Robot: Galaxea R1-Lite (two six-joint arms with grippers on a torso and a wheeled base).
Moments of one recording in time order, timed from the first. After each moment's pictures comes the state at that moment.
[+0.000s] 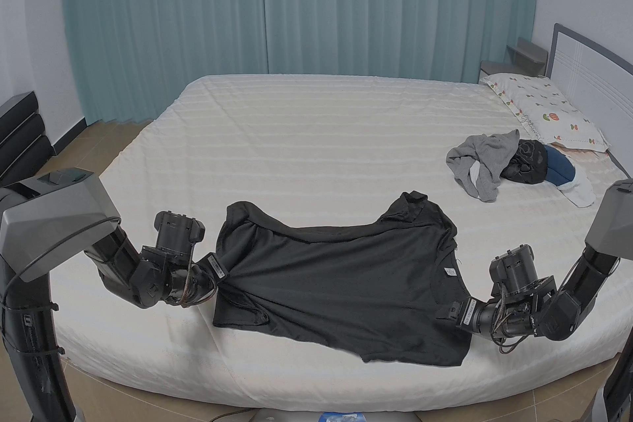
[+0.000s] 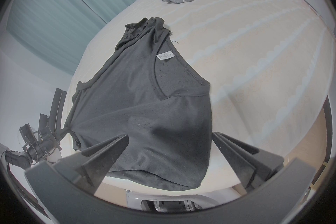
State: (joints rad) left arm -0.26 2.21 -0.82 -0.57 0.03 -0.84; right arm 0.36 2.03 -0.44 -0.68 -0.03 0.77
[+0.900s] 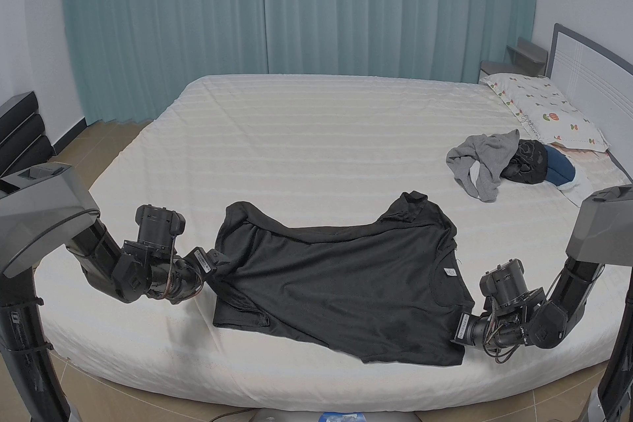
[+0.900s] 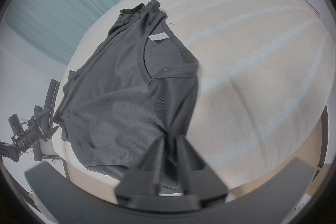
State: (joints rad) left arm -0.20 2.15 -0.79 -0.56 -0.07 -0.83; right arm 0.37 2.13 -0.42 -0.72 -0.02 0.73
